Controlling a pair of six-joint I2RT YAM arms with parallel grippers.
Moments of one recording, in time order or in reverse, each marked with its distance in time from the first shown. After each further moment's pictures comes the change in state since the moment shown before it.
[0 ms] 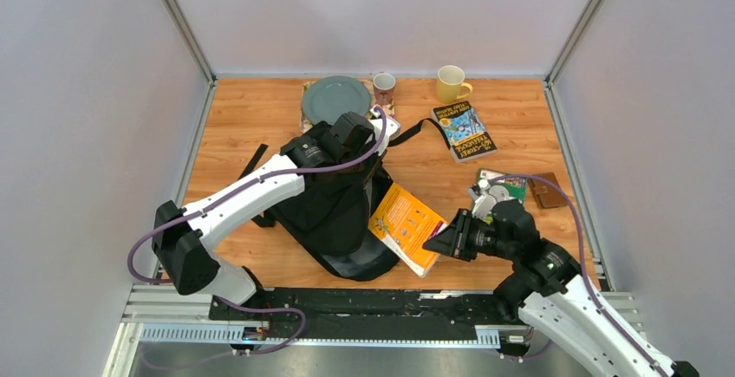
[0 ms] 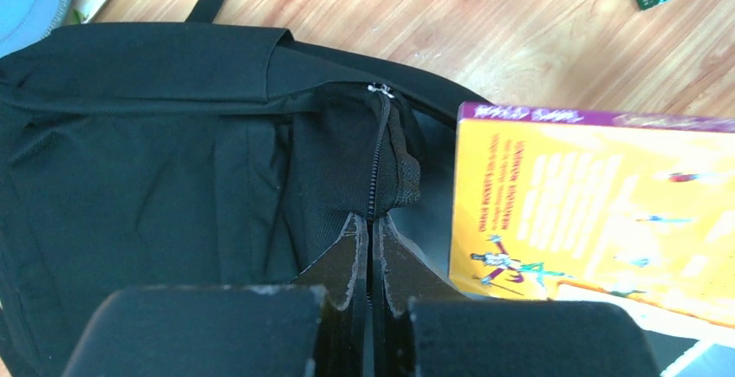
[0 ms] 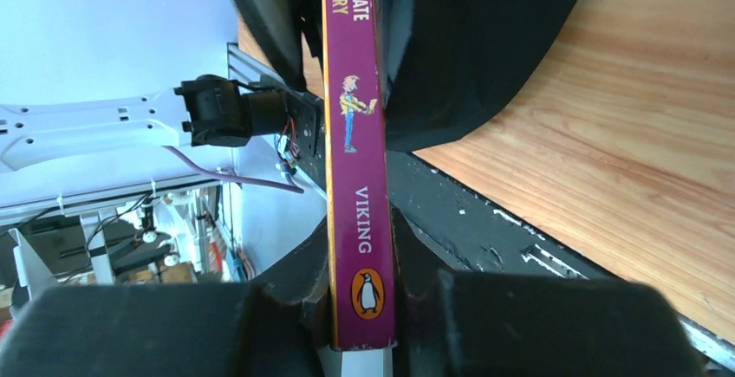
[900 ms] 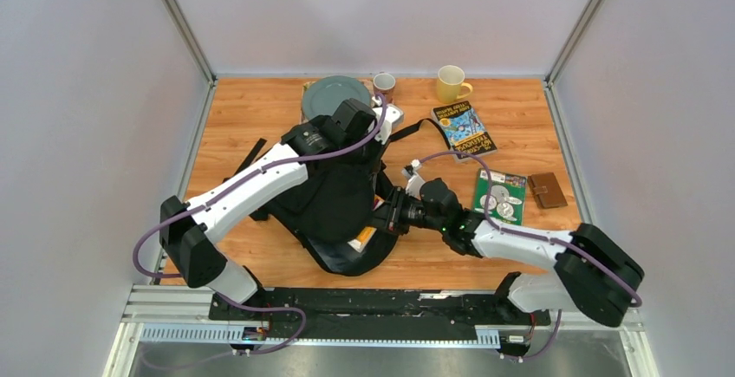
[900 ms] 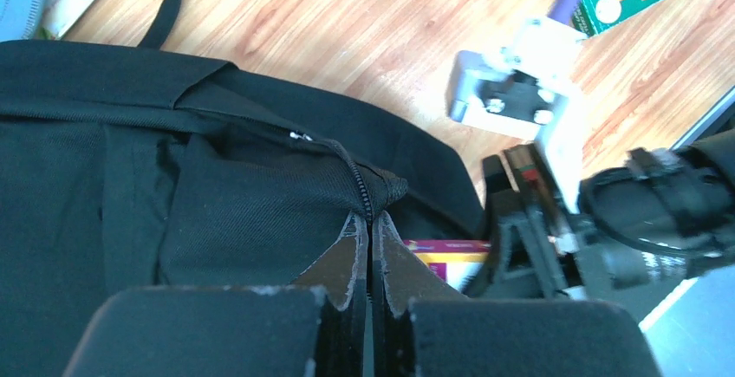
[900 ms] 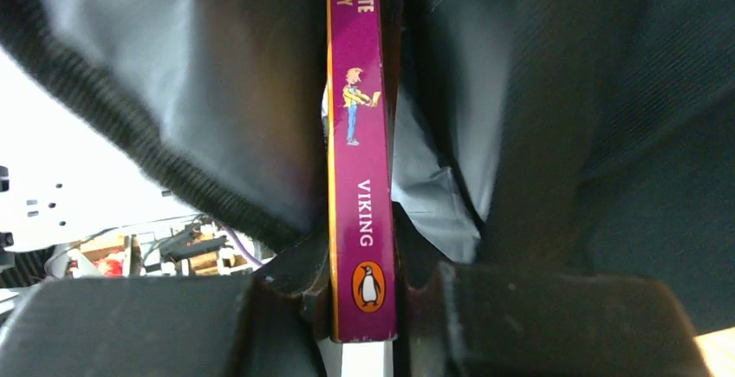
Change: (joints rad) left arm 0.016 0.057 0.126 -0.051 0.092 -0.051; right arm 0.203 0.831 -0.027 1.014 0.050 0.225
